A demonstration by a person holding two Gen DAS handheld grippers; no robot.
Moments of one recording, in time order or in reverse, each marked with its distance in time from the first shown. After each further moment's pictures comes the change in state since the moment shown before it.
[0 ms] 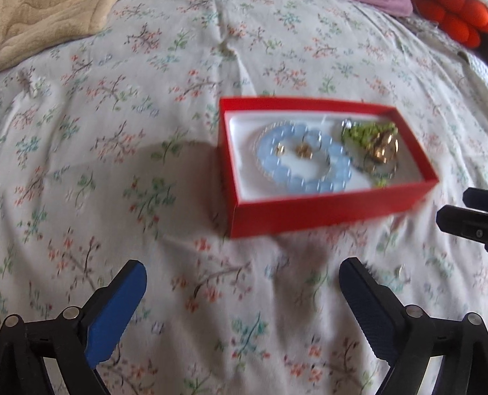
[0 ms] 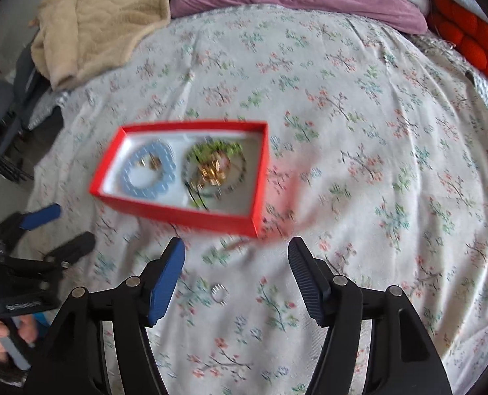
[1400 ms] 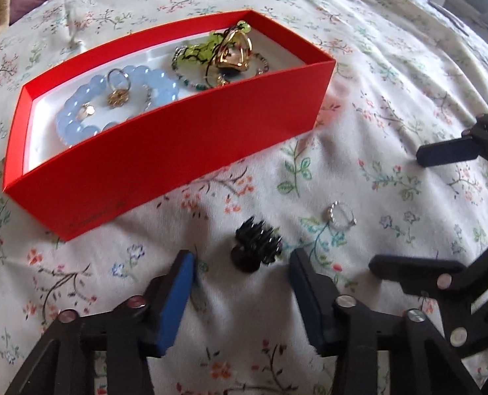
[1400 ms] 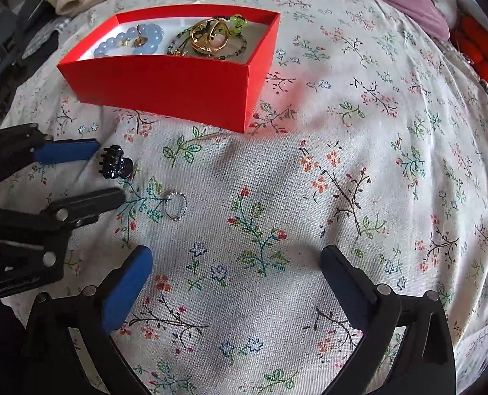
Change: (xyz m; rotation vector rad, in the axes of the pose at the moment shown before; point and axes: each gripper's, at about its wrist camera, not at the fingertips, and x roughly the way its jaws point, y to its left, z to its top) left arm 0.050 -0.084 -0.031 0.343 0.026 -0.169; right arm 0.045 -0.010 -0.070 -0.183 0.118 -0.092
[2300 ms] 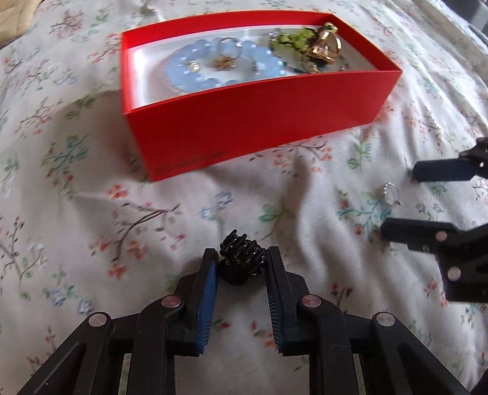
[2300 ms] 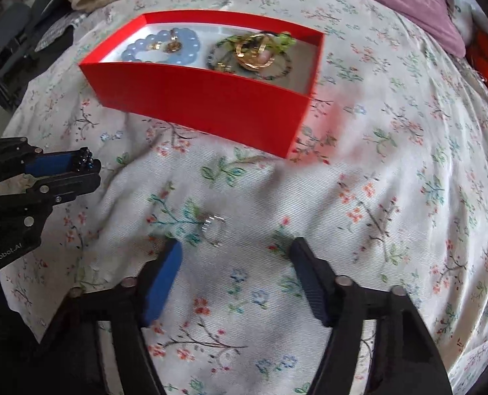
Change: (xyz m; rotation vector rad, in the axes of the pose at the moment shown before) left arm -0.025 0.043 -0.026 -0.146 0.032 0.070; right arm 0.003 0.023 0.018 -0.055 -0.015 0.036
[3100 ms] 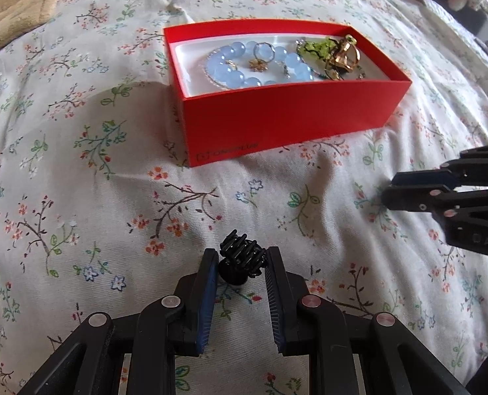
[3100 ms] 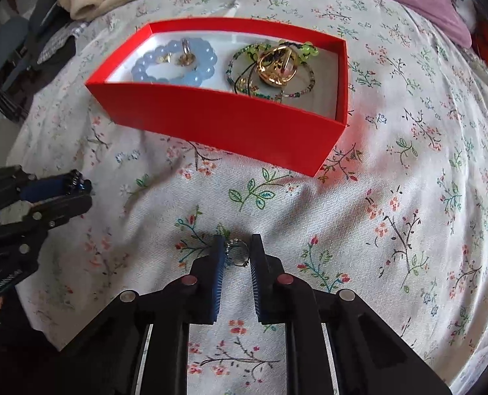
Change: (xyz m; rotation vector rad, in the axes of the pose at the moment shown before) left arm -0.015 0.019 -0.009 -0.047 -0.015 0.001; right arm 0.006 0.018 0.022 0.053 0.009 0.072
